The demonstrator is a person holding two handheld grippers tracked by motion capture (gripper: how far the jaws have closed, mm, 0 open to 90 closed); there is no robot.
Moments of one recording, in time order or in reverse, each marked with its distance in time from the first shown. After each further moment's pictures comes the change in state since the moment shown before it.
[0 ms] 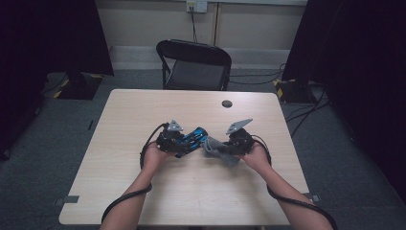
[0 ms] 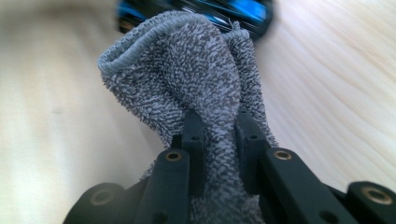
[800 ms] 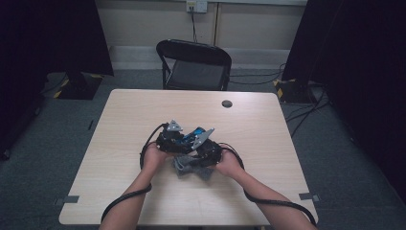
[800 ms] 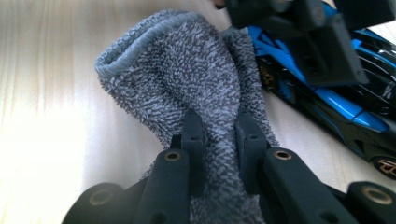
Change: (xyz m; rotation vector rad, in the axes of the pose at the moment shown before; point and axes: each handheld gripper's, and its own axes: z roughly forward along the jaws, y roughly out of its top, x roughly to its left) left arm 0.000 -0.001 0.000 -0.012 0.003 -0.001; right arm 0.060 0.040 0.067 0.073 0.159 -0.189
